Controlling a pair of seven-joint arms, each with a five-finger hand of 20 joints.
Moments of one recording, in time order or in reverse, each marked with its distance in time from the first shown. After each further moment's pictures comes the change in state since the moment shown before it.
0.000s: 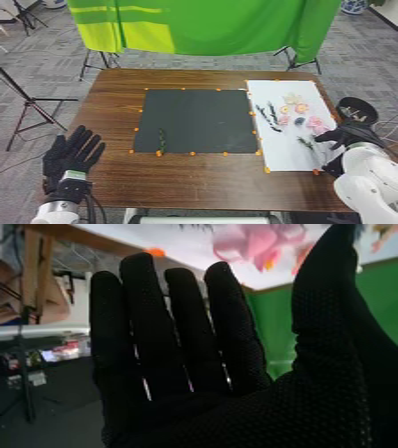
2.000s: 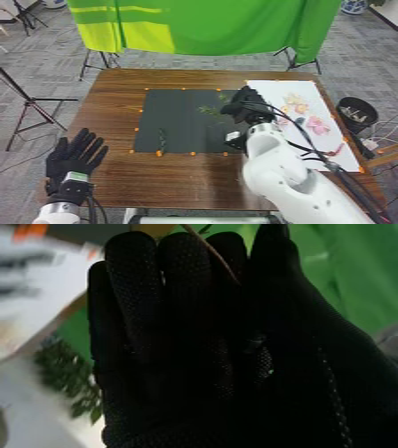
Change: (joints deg) left arm 0.5 0.1 0.1 0.0 -0.2 0.3 -1.9; right arm 31.2 -7.1 -44.2 4.2 3.3 24.8 -4.5
